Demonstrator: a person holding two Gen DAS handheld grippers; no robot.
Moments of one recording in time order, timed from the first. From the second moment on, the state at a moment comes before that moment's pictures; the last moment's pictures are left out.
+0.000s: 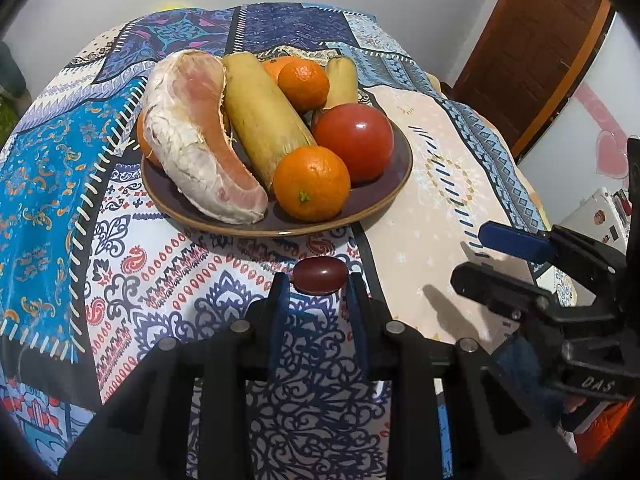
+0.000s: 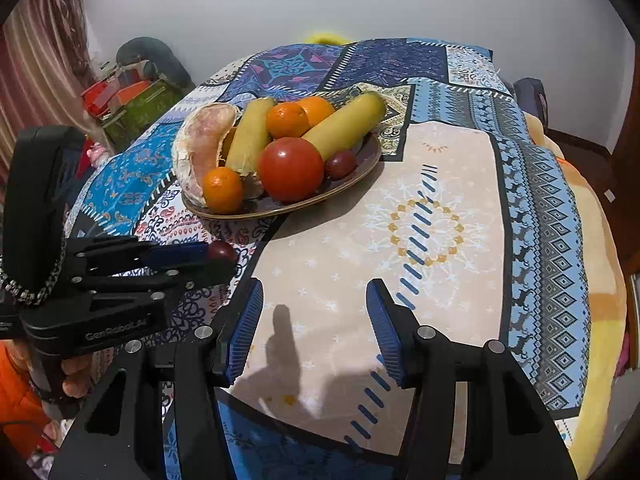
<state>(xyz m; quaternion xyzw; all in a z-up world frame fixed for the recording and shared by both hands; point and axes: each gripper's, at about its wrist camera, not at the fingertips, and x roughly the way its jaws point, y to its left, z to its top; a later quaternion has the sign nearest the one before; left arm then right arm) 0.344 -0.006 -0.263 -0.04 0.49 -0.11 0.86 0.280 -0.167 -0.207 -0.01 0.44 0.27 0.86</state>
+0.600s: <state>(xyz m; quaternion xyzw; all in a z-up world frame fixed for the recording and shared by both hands) 0.337 -0.011 -0.257 -0.01 0.48 -0.10 0.87 0.284 -0.175 -0.204 0.00 0.44 0.26 0.86</state>
